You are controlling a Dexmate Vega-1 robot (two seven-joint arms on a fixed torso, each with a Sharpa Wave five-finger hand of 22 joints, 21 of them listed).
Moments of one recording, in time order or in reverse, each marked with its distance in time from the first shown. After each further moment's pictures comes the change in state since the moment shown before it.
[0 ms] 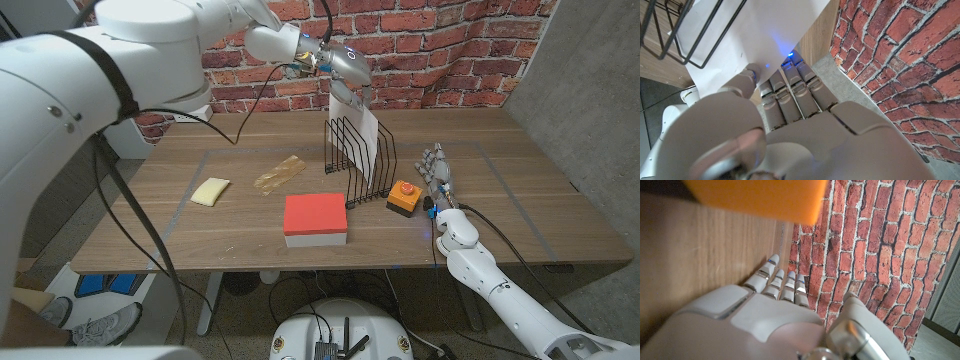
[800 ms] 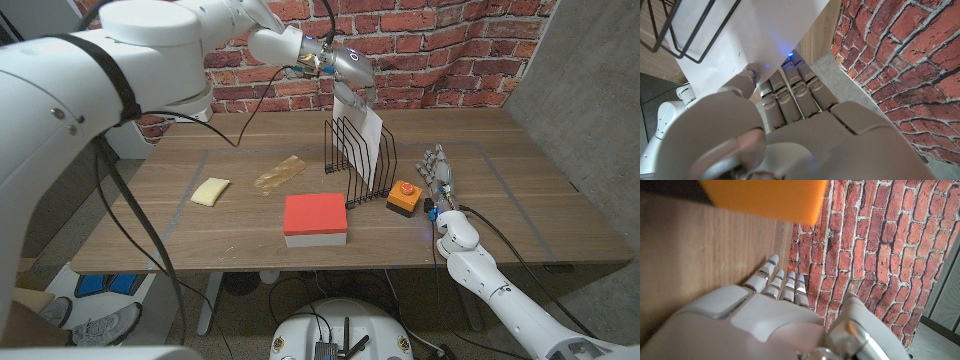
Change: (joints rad) left arm 0.006 -0.008 0.007 -0.003 -0.034 -0.003 -0.010; left_hand 0.000 0.000 0.000 0.000 0.003 0.000 0.000 0.001 0.000 0.000 0.001 0.000 0.000 0.000 0.000 0.000 0.000 0.000 0.000 0.000 0.000; right arm -0.018 0.000 0.004 -0.013 0.000 0.009 -0.007; right_hand 0.000 0.000 0.000 0.000 0.000 0.000 0.000 0.000 0.000 0.000 0.000 0.000 0.000 0.000 0.000 0.000 0.000 0.000 0.000 0.000 0.000
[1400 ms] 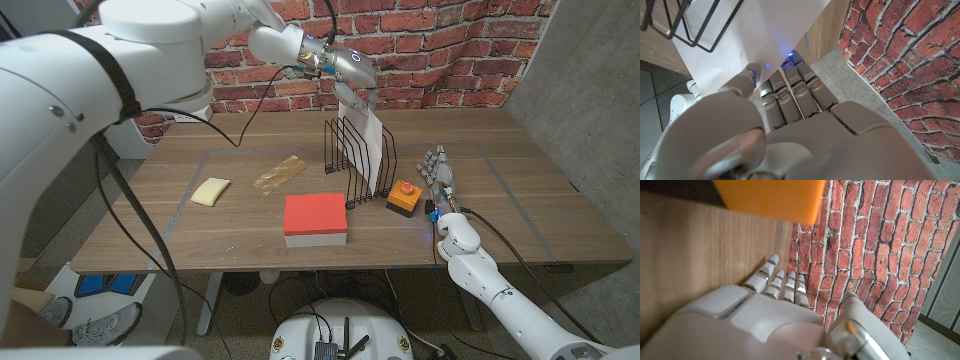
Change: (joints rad) left arm -0.012 -0.003 0.006 -0.004 0.030 -0.055 0.033; left_hand 0.000 0.000 0.000 0.000 0.000 -0.001 -0.003 -0.002 0.000 -0.004 -0.001 0.000 0.000 0.000 0.000 0.000 0.000 0.000 0.000 0.000 0.000; right arm -0.015 -0.004 0.003 -0.012 0.000 0.009 -0.001; right_hand 0.000 0.000 0.000 0.000 0.000 0.000 0.000 0.000 0.000 0.000 0.000 0.000 0.000 0.000 0.000 0.000 0.000 0.000 0.000 0.000 0.000
